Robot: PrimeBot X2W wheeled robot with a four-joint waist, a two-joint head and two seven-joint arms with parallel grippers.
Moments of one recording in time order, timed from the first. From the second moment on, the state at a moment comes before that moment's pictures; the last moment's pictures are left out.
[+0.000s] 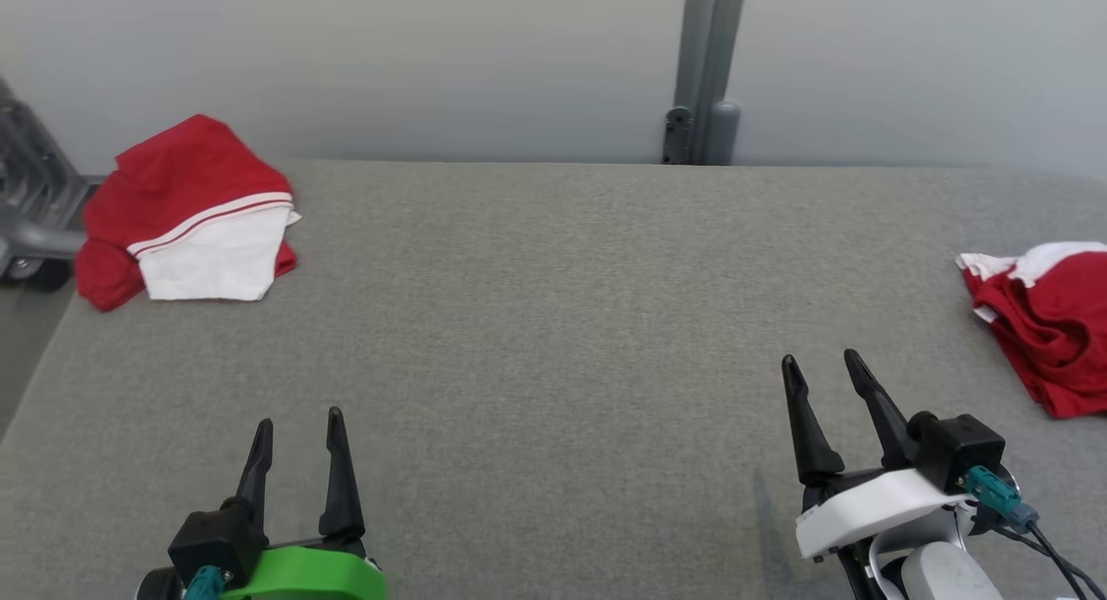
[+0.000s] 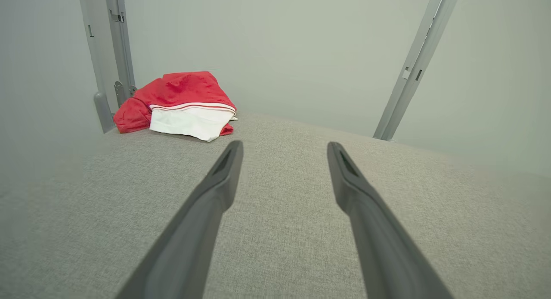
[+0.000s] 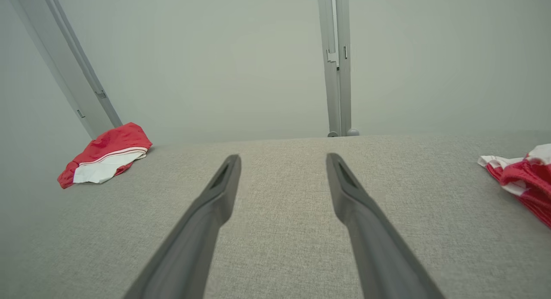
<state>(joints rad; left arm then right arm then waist) 0.04 0.05 -0.12 0.15 -0.30 0.04 -0.26 -0.07 -0.05 0.10 0.22 0.24 0.13 -0.26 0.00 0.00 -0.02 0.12</state>
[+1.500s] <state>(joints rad) -0.33 0.19 -0.07 0.17 -0.25 0.00 -0.23 -0.18 -0.05 0.06 0.10 0.12 0.13 -0.20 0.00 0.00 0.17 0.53</state>
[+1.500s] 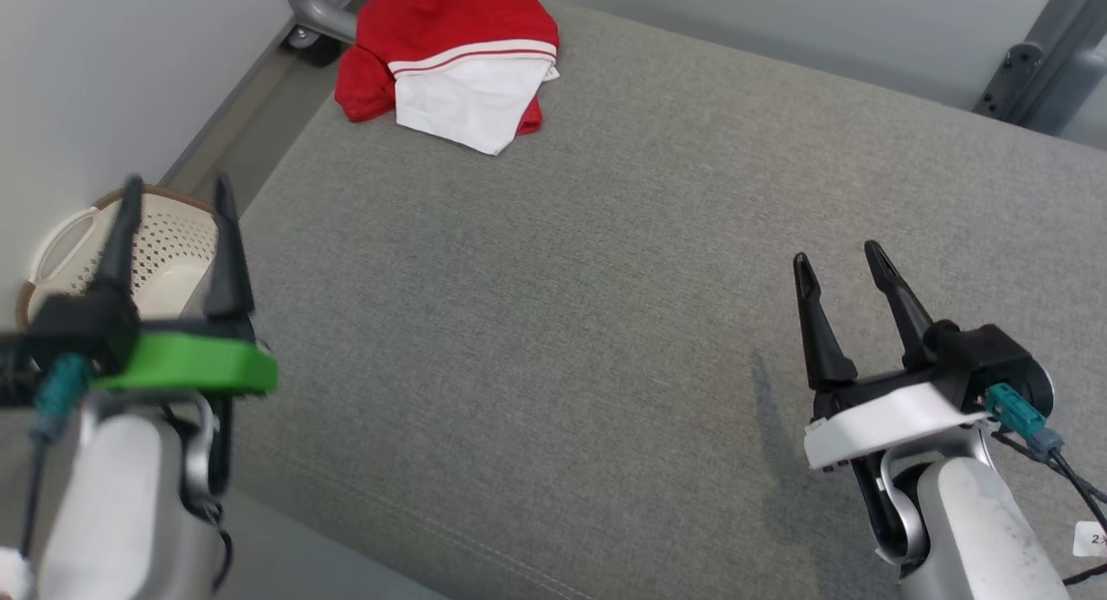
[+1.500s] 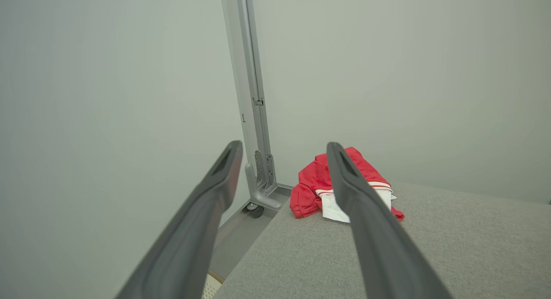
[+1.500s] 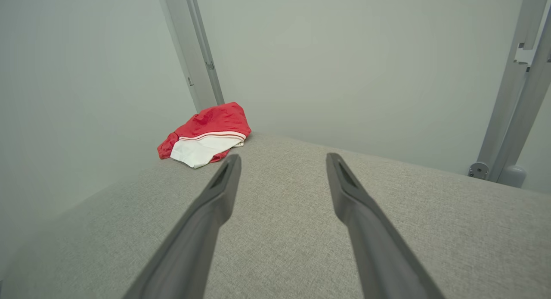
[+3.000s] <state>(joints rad) -1.20 0.42 -0.16 1.00 -0.43 -0.13 0.28 -0.26 -0.06 -0.02 -0.40 -0.03 0.13 -0.05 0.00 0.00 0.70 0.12</state>
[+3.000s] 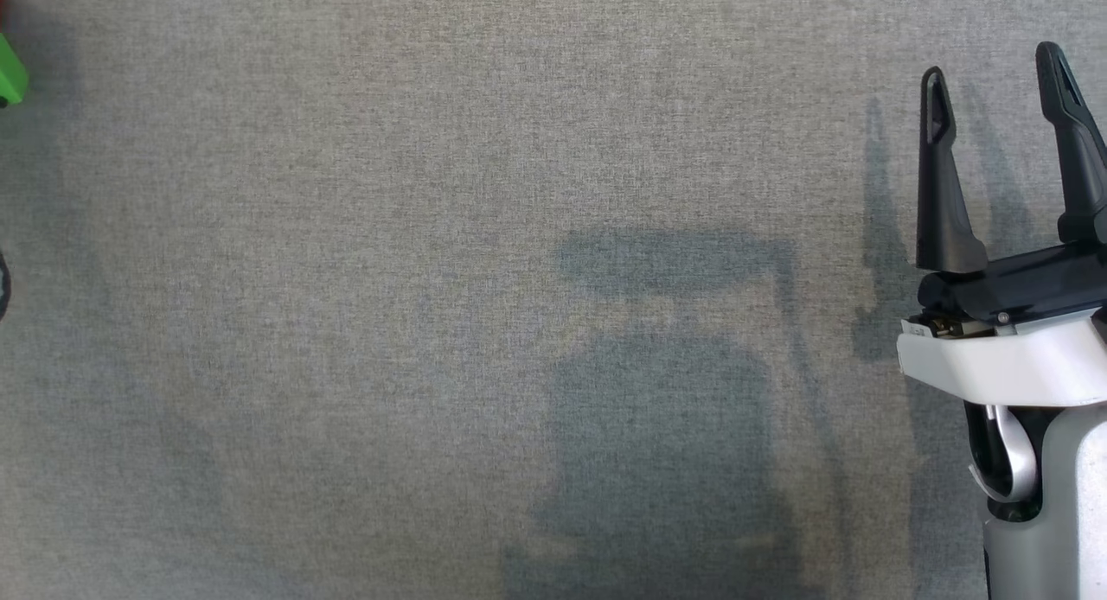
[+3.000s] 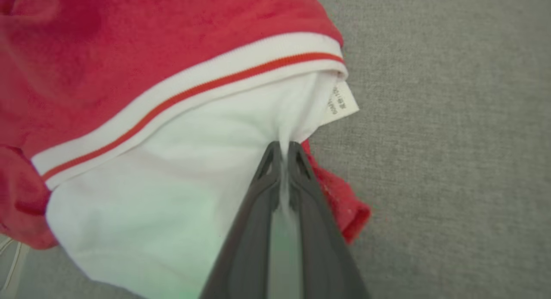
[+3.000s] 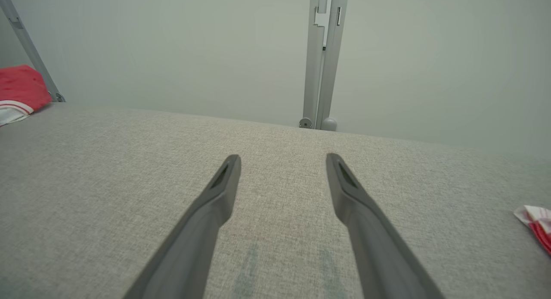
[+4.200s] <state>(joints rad) -1.16 0.34 -0.45 0.60 -0.49 -0.13 0.34 -0.14 -0.05 -0.05 -0.04 0.16 0.13 -0.23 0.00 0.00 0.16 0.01</state>
